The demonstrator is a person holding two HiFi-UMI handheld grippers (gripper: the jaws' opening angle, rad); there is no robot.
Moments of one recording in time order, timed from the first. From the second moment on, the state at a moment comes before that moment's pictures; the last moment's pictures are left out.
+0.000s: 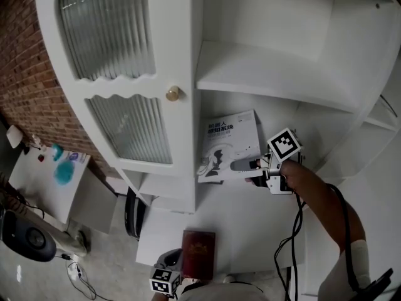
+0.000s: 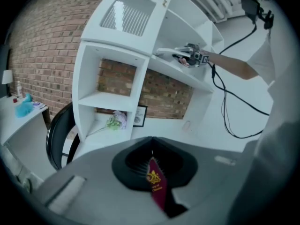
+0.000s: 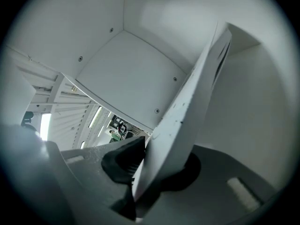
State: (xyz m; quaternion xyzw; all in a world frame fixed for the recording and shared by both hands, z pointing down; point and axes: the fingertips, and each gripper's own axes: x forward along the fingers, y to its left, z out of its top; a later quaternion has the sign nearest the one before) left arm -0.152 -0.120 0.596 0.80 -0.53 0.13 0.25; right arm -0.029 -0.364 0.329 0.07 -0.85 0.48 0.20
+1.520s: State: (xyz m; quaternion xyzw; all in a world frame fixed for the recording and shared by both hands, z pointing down) left arm -0.175 -0.125 0.614 0.82 -0.49 0.13 0.27; right arm 0.045 -0.409 0.325 0.31 -0.85 0.15 0.40
